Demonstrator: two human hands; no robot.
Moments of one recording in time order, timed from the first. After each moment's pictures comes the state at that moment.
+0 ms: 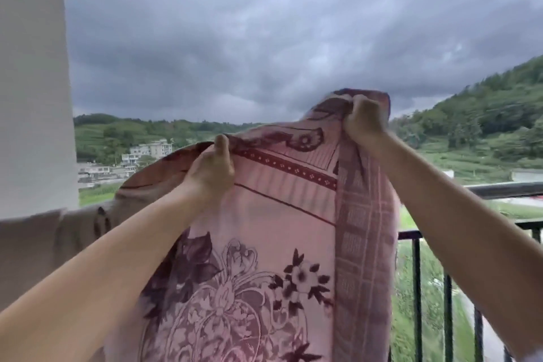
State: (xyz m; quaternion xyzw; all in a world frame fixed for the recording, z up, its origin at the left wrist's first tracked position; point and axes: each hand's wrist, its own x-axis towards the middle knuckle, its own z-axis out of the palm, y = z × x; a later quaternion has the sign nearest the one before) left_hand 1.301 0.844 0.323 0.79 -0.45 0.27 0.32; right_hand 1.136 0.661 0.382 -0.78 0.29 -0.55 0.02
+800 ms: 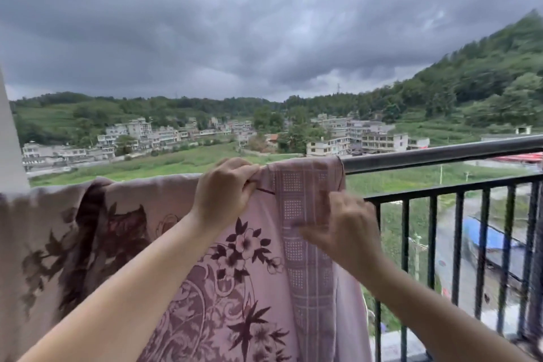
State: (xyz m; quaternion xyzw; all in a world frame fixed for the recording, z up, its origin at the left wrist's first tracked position) left_hand 1.220 0.770 0.247 0.65 -0.58 0.40 0.27; right_hand 1.064 0.652 0.178 -0.84 0.28 -0.46 -0.05
